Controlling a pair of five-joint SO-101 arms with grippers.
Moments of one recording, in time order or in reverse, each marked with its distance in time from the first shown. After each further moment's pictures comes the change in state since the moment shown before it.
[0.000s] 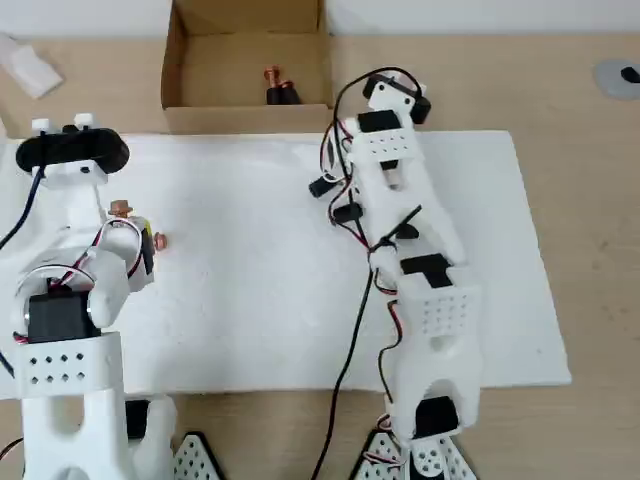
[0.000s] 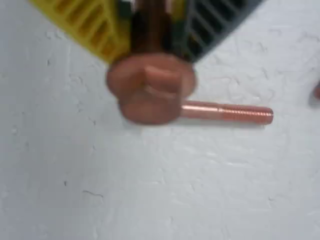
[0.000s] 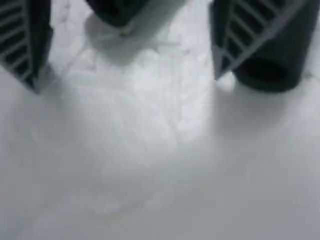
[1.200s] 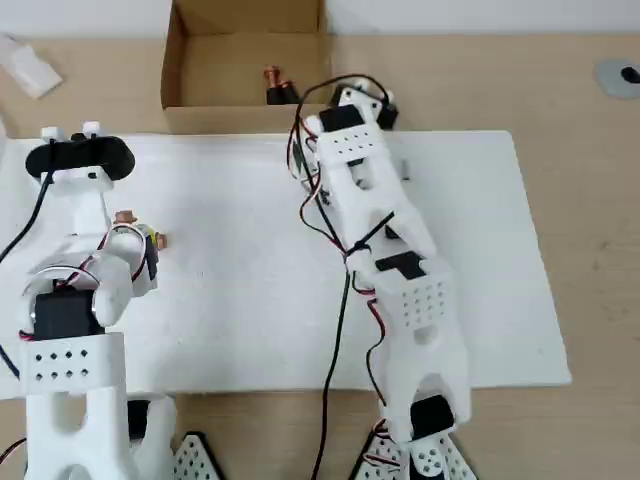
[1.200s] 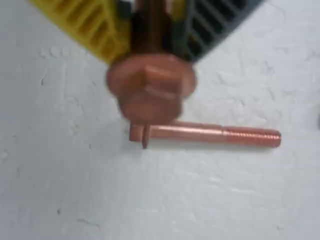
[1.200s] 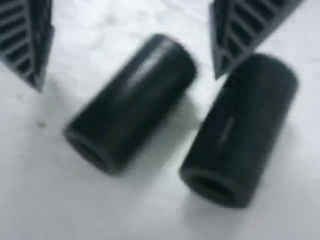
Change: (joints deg) left arm 0.2 0.0 3.0 0.0 0.0; right arm -5.5 4.7 -13.5 9.1 -6.9
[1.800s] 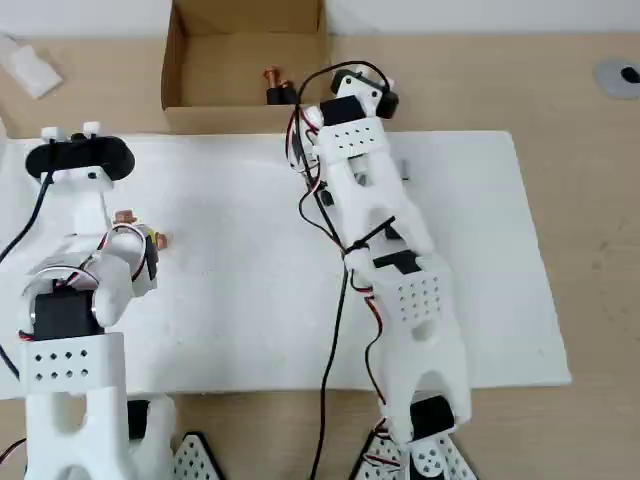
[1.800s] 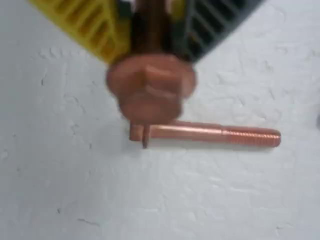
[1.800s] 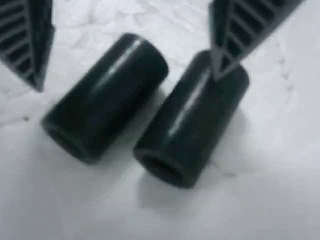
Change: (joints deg) left arm 0.0 0.0 0.0 0.0 0.0; right arm 0.2 4.0 -6.7 2.8 0.0
